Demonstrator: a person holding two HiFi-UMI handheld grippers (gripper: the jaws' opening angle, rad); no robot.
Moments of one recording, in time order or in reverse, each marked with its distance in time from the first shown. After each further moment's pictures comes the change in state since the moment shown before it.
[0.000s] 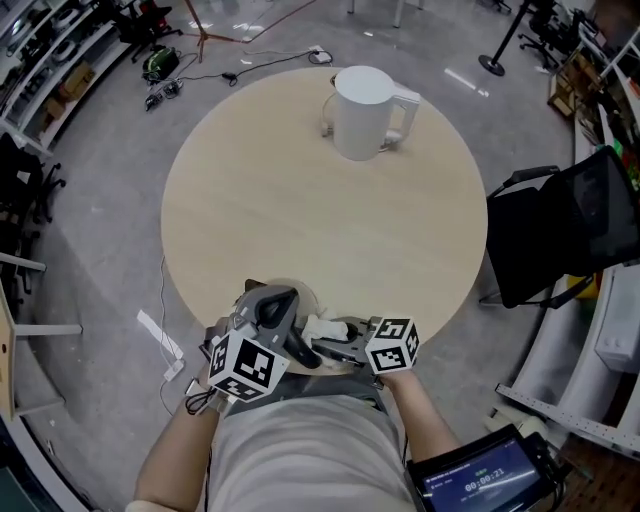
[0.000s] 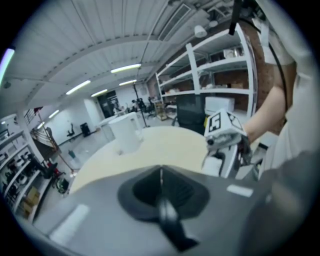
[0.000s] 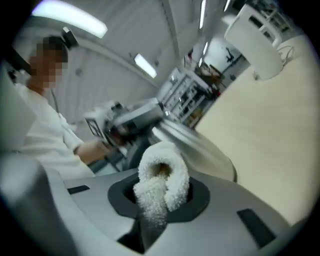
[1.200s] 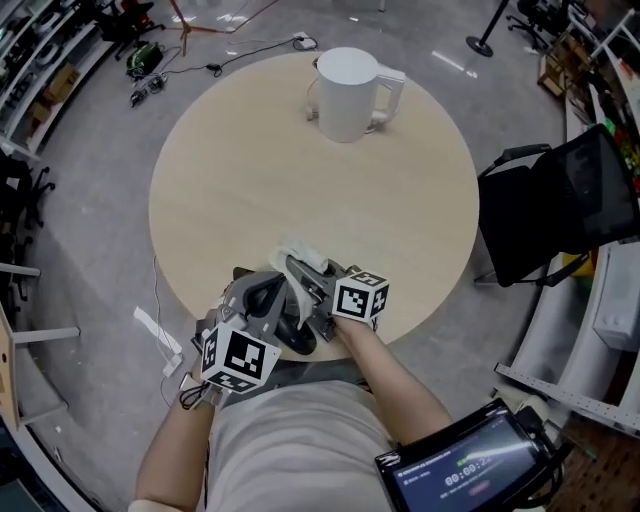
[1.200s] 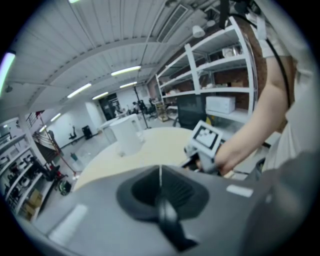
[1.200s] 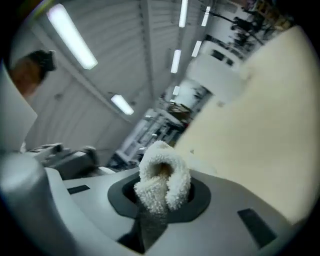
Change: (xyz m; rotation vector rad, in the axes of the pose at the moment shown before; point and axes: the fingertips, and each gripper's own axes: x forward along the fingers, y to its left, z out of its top) left arm -0.005 -0.002 -0.001 0.013 -0.009 0.028; right arm 0.018 -0.090 0.085 0.202 -0.471 -0.242
